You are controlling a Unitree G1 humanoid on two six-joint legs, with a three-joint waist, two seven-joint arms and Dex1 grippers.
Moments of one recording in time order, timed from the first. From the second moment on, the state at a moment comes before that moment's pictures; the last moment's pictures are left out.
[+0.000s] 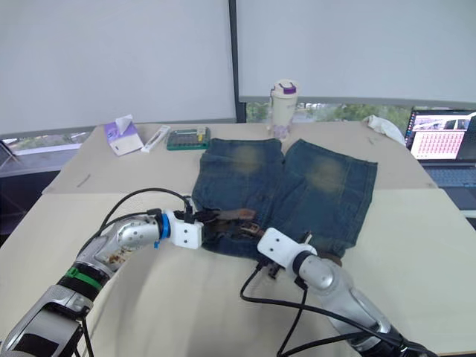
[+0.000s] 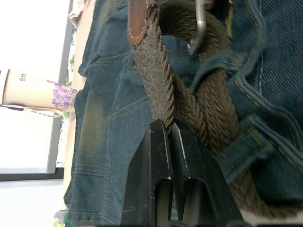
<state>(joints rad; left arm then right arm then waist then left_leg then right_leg) -0.60 0.61 -0.34 0.39 0.42 -0.61 -0.62 -0.20 -0.65 0.45 -0.49 -0.14 0.65 0.34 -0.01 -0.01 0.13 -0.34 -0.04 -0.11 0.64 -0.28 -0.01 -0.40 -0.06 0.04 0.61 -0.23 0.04</state>
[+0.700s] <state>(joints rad) -0.58 0.53 -0.30 0.37 0.37 -0.56 -0.51 -0.11 -0.27 0.08 -0.61 0.25 0.79 0.41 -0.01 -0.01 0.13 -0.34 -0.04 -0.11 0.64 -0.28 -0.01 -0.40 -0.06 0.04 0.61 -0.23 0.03</state>
